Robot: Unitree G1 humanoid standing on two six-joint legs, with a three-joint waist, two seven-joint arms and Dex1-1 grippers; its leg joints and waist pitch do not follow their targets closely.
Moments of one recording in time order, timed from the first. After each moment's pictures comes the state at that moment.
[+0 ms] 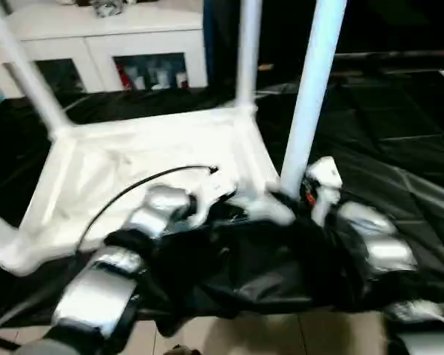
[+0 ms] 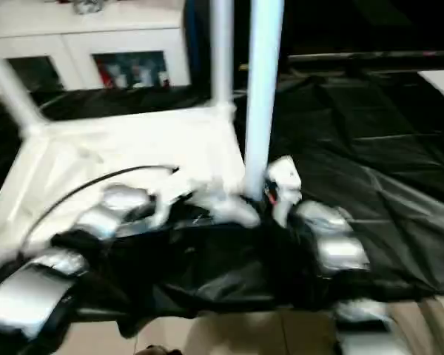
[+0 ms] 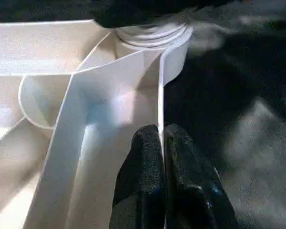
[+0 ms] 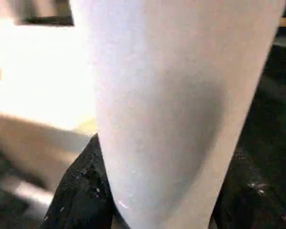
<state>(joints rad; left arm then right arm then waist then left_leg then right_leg) -0.85 0.07 -0.18 1.12 0.14 -0.12 -0.90 -0.53 -0.18 -0.04 0.70 0.11 -0.01 0.51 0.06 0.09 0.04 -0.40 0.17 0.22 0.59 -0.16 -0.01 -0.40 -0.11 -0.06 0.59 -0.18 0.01</state>
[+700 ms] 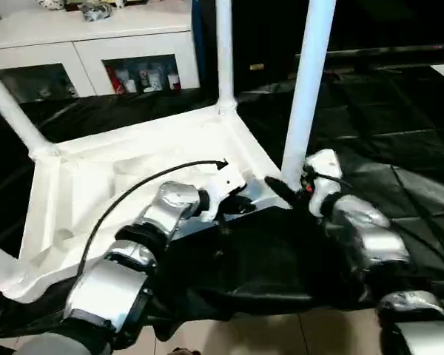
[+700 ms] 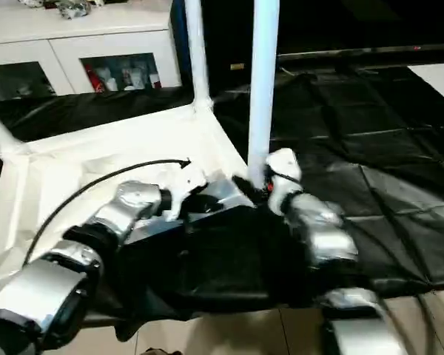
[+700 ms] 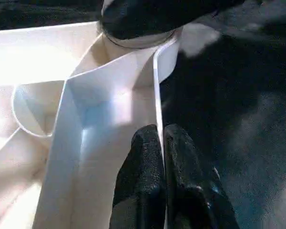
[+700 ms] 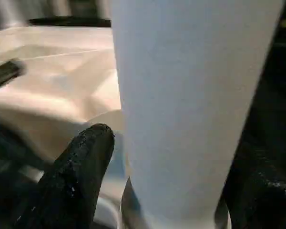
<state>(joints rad) -0.86 0.10 -0.17 1.16 0.14 -0.18 -1.00 -0.54 -0.27 -0.02 0.69 0.14 -0.02 0.82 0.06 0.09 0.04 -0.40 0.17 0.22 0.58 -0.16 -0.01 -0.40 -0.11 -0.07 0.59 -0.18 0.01</state>
